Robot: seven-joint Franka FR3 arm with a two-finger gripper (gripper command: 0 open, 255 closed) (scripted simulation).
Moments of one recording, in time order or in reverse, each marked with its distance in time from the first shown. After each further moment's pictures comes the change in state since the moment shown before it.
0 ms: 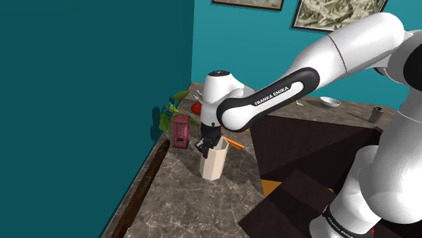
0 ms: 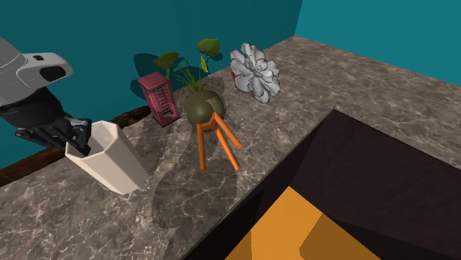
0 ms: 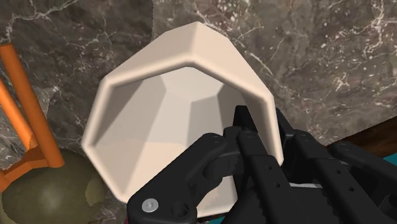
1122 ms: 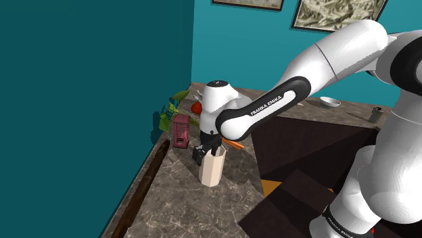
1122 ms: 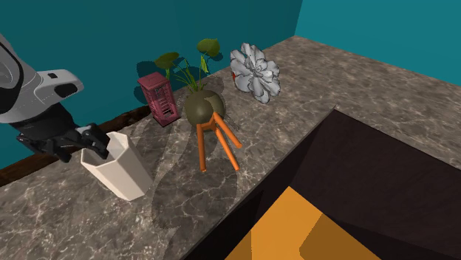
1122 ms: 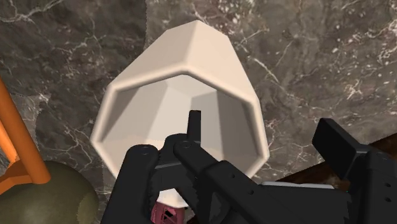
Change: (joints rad) arm 0.002 0.055 -0.001 -0.026 -0.018 0.081 0.015
